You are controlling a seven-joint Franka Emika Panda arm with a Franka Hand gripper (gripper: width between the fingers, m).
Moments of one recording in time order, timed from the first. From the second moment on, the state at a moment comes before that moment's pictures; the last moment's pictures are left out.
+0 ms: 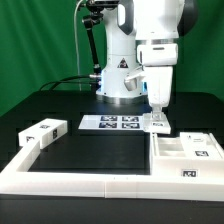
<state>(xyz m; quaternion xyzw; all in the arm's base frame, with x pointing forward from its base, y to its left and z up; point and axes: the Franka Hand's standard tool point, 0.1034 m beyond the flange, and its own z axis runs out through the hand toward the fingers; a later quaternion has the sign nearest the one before) 0.454 0.058 0.061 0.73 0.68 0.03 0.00</state>
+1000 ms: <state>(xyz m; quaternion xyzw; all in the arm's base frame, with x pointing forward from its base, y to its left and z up) 0.465 0.070 0.059 0.74 0.68 0.03 0.00</state>
